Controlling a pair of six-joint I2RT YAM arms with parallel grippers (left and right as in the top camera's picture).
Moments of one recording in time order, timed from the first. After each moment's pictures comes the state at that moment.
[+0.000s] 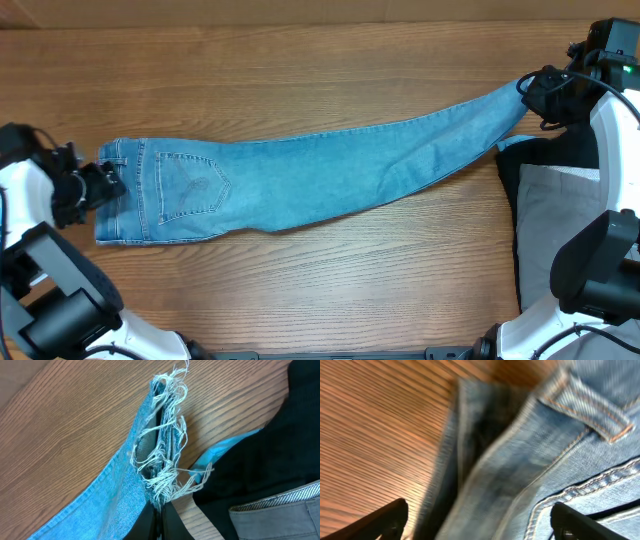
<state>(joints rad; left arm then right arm) 0.64 1.85 1.33 -0.89 0.16 0.07 -0.28 1.87 1.71 -0.95 -0.16 0.33</state>
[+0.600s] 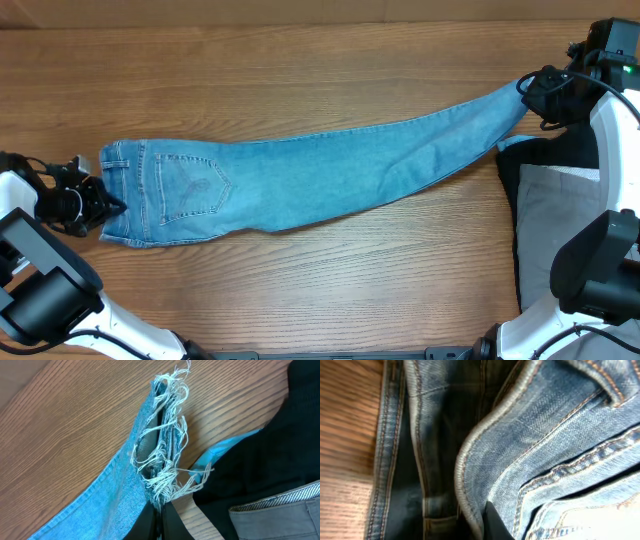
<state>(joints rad) 0.74 1.99 1.35 -0.97 0.46 0.24 -0.28 1.87 1.71 -0.95 -0.16 0.33</state>
